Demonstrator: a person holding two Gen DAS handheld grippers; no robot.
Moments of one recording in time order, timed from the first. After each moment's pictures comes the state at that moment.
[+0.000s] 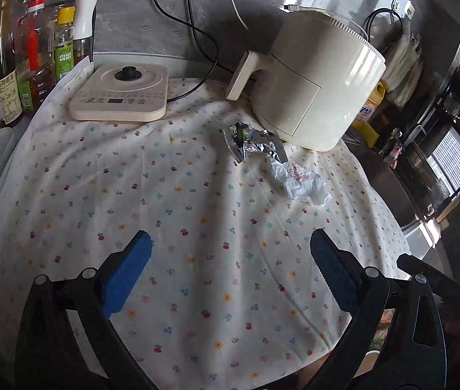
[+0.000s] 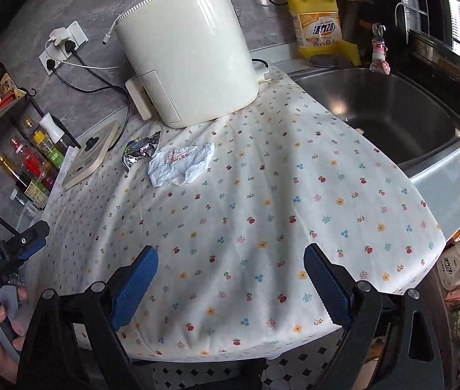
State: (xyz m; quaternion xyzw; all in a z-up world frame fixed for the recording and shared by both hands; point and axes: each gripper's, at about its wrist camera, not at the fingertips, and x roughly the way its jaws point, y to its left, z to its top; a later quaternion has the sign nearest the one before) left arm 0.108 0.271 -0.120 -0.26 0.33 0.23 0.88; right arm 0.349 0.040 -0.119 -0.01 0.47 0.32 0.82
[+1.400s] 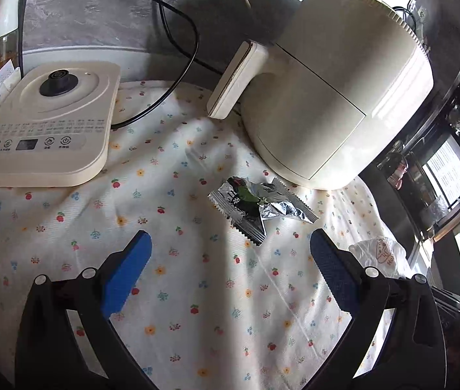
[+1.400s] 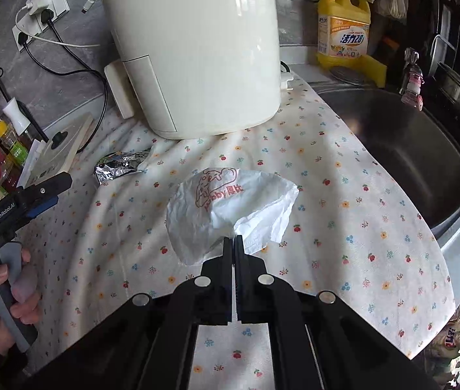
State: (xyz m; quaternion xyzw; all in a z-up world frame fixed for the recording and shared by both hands) left arm 0.239 0.358 -0.157 -0.28 0.34 0.14 0.89; right arm 0.396 0.112 -0.126 -0.07 0.48 0.26 0.84
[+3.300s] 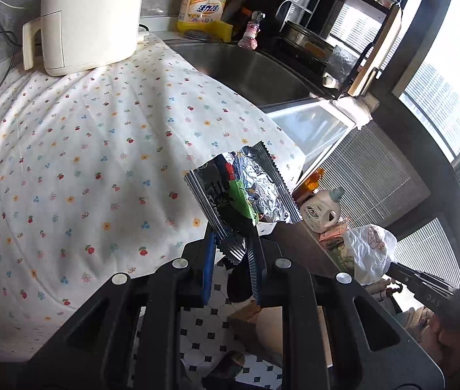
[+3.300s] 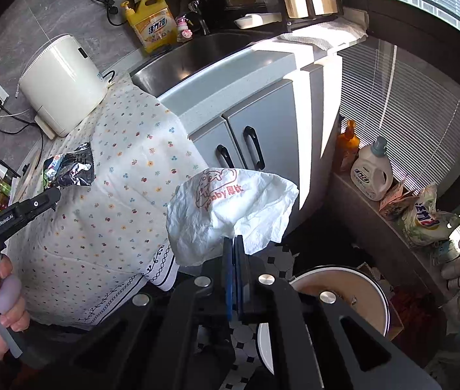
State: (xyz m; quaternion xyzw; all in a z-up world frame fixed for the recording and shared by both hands) left arm 0.221 -0.021 -0.150 -0.15 0.43 0.01 0.89; right arm 0.278 -0.290 -0.154 0.07 0.52 0.13 0.84
